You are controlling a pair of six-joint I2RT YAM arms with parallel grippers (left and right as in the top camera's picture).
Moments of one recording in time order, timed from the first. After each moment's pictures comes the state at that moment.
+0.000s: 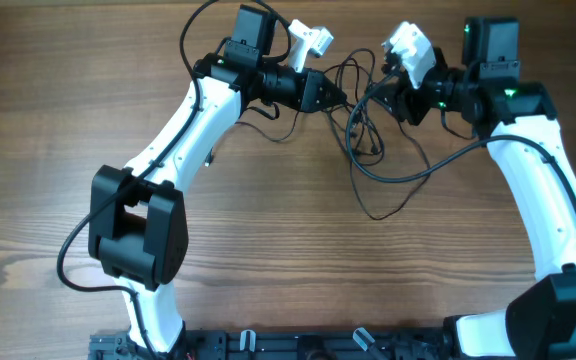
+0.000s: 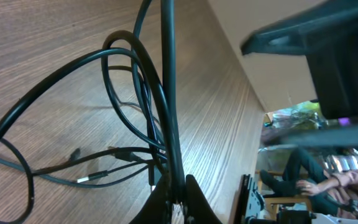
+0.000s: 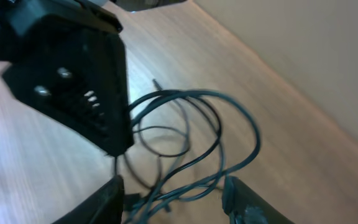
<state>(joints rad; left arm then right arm) -0.38 2.00 1.66 -0.55 0.96 -0.14 0.08 1.60 1.38 -0.59 -0.63 -0.66</state>
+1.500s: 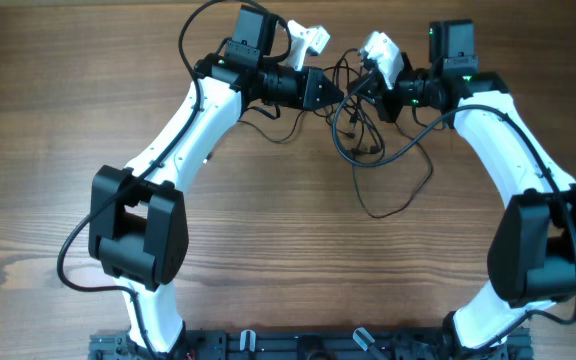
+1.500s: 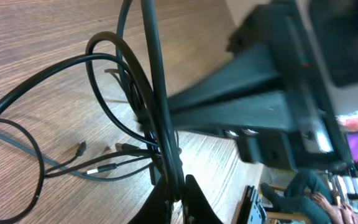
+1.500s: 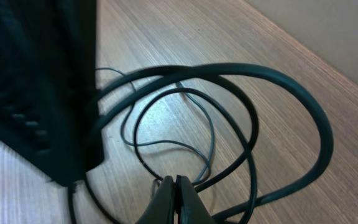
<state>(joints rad) -0.38 2.00 1.66 -0.54 0.88 -0.23 0.11 1.83 1.38 -0.45 -0.78 -0.68</state>
